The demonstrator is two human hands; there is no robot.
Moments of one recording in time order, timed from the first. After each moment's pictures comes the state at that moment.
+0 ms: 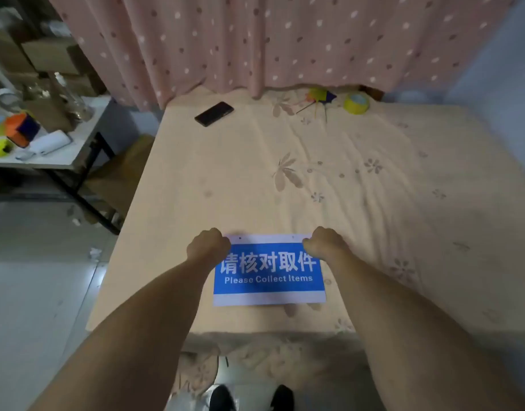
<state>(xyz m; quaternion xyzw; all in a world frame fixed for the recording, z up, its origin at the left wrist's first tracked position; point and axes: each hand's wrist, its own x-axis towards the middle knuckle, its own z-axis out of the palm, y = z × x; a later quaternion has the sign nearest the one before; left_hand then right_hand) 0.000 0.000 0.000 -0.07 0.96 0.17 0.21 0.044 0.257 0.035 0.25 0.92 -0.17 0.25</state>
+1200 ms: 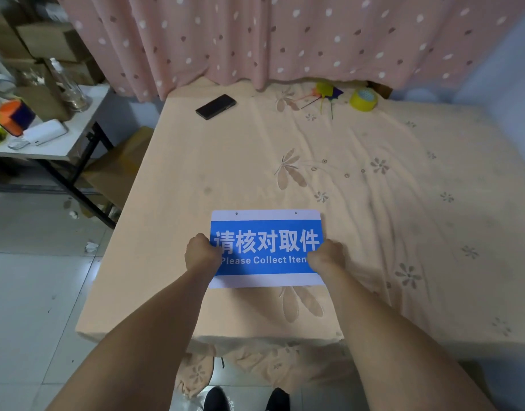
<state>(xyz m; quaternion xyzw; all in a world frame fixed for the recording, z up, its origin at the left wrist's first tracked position) 0.001 -0.009 -0.044 -0.22 0.91 0.31 0.14 0.047 0.258 -0.025 0.38 0.86 -0.28 0.16</state>
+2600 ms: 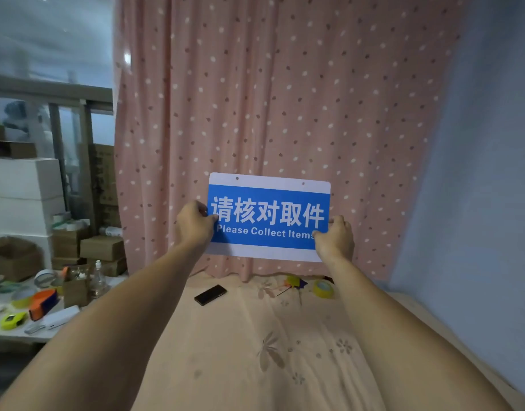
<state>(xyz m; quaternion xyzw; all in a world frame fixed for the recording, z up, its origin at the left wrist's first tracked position) -0.076 -0.019 0.446 -0.03 0.78 0.56 -0.28 0.000 0.255 0.449 0.21 0.84 -0.34 -0.37</state>
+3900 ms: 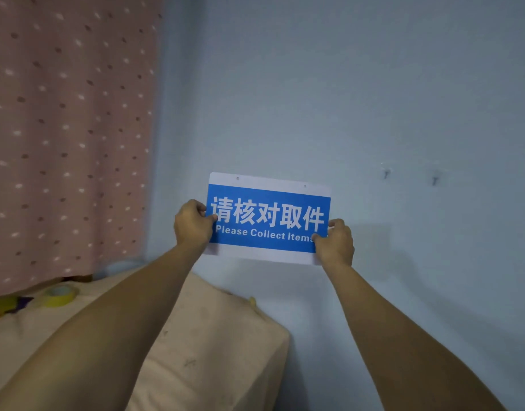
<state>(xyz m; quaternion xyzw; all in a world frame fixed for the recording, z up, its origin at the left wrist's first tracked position) 0.164 0.479 0.464 0.33 0.69 0.65 -0.02 0.439 0.579 0.476 0.53 0.67 -0.14 -0.51</state>
